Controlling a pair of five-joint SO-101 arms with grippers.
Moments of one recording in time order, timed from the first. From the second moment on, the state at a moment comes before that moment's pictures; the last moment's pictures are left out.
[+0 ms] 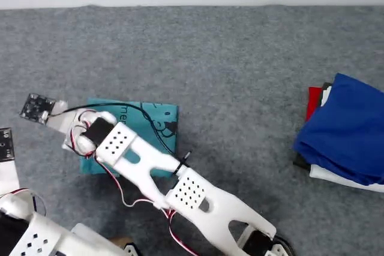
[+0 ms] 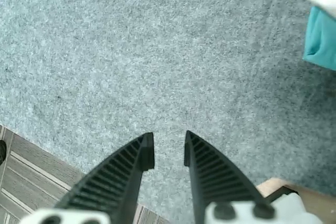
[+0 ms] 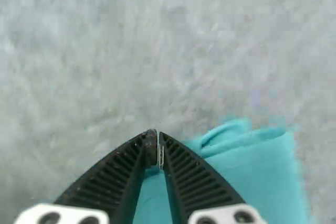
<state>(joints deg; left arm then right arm) -65.5 -65.1 39.9 98.4 -37.3 -60.4 71.2 -79.2 65.8 16.2</state>
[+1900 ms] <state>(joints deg) -64.8 -65.1 43.3 98.3 -37.7 -52.8 54.1 -43.2 100.5 -33.1</state>
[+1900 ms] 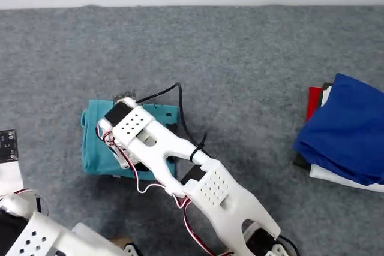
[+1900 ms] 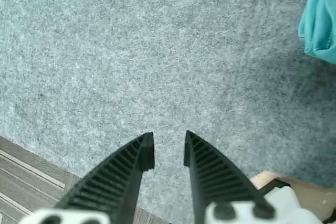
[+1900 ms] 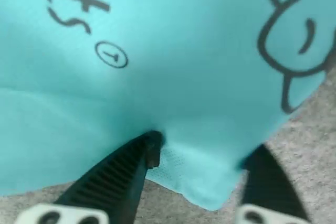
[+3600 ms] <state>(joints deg) -64.8 -65.1 43.3 98.3 -37.7 -8.4 17.1 -20.6 100.0 28.3</state>
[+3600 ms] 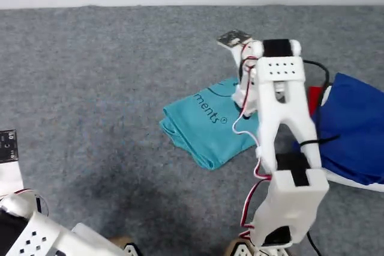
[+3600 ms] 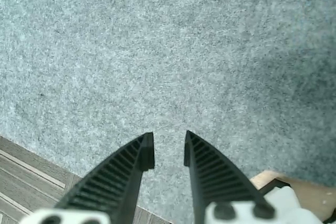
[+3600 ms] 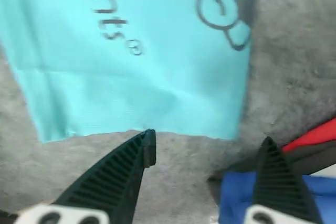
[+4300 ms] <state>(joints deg) -64.8 -65.0 43.3 98.3 -37.7 -29.8 28.7 -12.7 100.5 19.1</state>
